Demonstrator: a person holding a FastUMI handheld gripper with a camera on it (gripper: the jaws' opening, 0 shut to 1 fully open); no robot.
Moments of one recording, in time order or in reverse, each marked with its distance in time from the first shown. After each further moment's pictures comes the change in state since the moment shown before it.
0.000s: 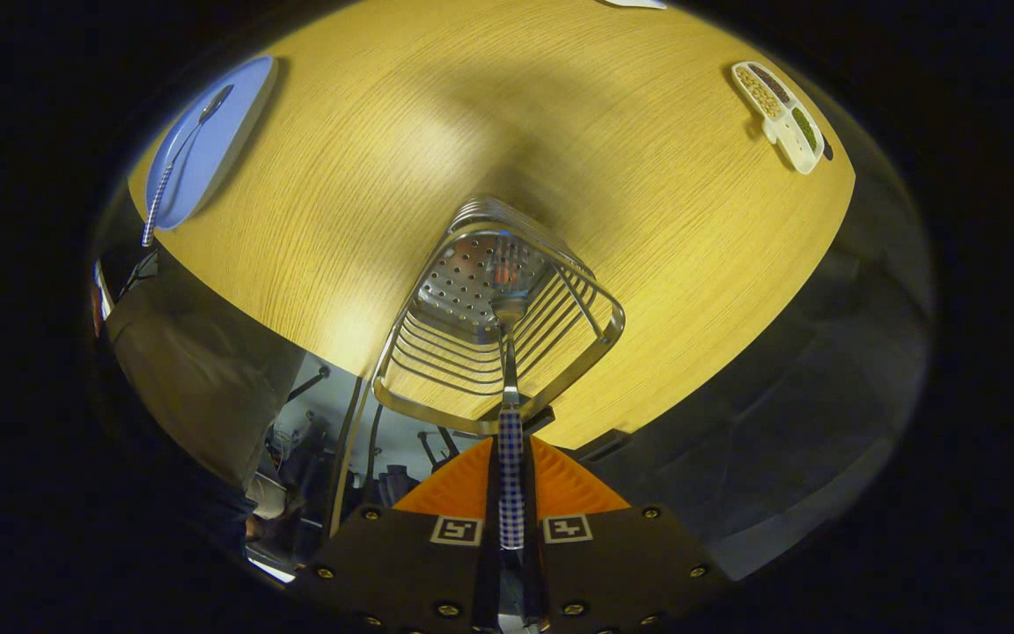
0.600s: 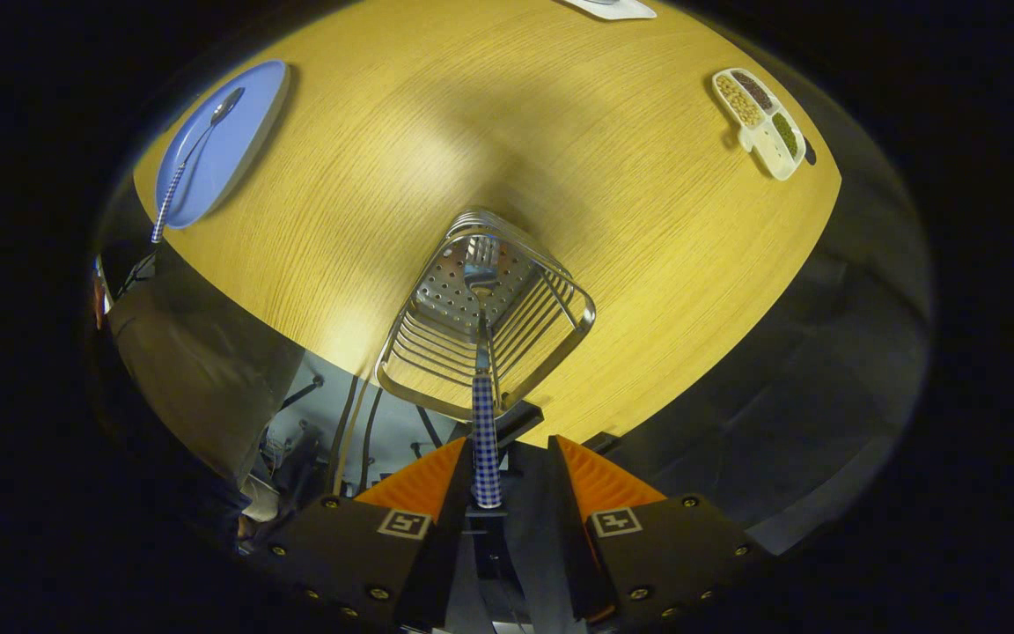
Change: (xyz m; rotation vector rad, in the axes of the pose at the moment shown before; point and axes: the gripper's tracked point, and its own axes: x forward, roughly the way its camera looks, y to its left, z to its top) arm -0.020 -0.007 -0.009 0.015 -0.099 -0.028
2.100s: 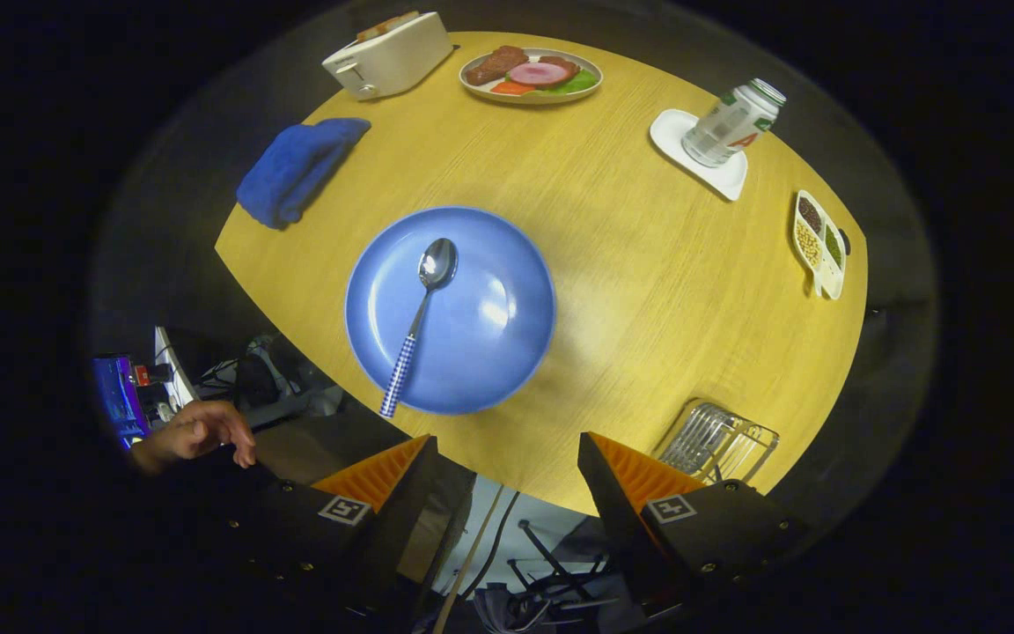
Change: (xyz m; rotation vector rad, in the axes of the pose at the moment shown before) arm -0.098 0.217 0.130 0.061 -0.478 0.260
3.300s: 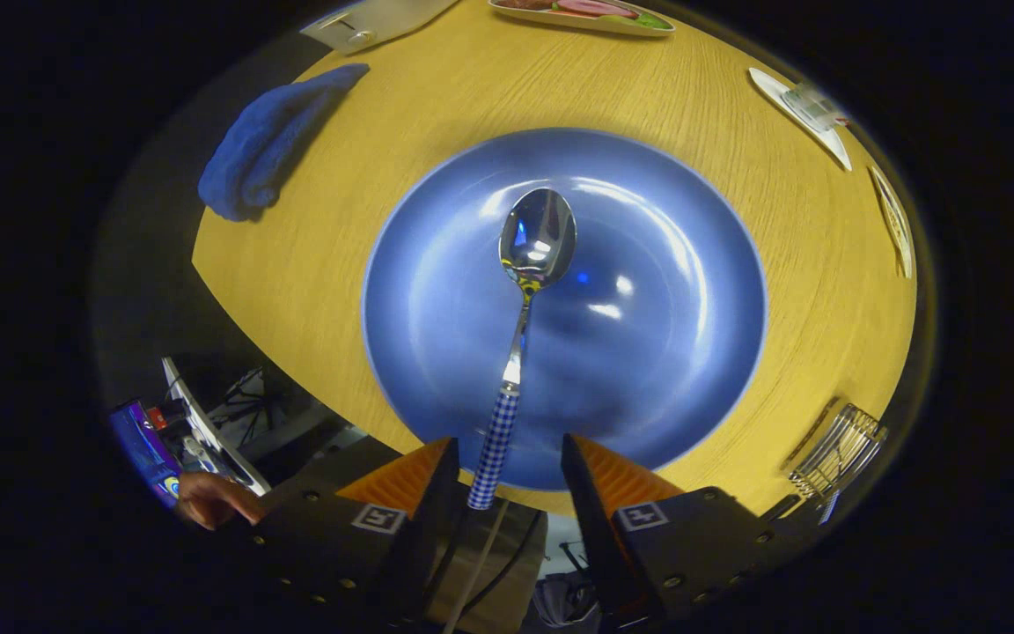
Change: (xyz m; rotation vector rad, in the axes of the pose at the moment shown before) arm 0.105 0.088 0.018 0.135 0.139 0.113
